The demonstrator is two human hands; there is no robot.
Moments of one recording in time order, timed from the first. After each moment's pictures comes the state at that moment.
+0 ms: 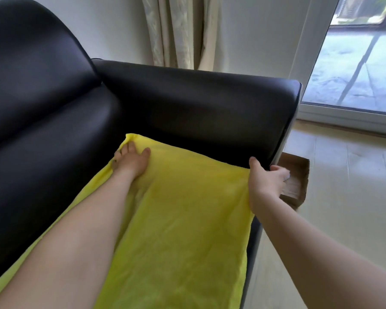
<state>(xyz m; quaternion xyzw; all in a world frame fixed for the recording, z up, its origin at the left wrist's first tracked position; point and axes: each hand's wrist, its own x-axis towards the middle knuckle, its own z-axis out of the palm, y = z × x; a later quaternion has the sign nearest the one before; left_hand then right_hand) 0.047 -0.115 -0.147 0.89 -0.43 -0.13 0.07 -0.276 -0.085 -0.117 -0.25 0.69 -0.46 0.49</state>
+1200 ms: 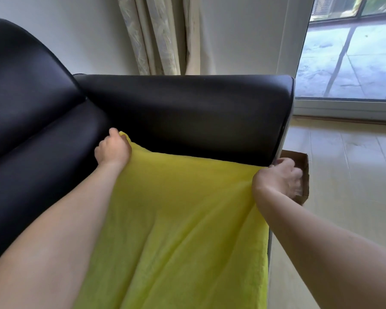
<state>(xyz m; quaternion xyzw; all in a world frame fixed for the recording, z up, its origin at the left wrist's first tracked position) 0.065 -0.160 -0.103 0.87 -0.47 0.08 0.15 -0.279 -0.115 -0.138 -0.33 0.83 -0.36 0.26</state>
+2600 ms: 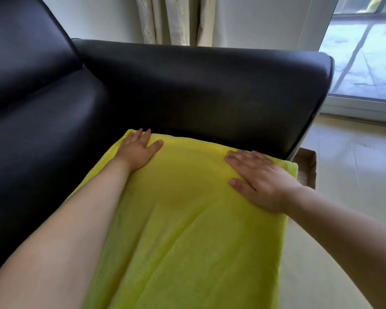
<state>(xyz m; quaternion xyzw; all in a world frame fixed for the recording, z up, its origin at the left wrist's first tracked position) 0.066 -0.161 -0.175 0.80 -0.60 -0.11 0.01 -0.288 -0.124 -0.163 -0.91 0.41 0.00 0.11</state>
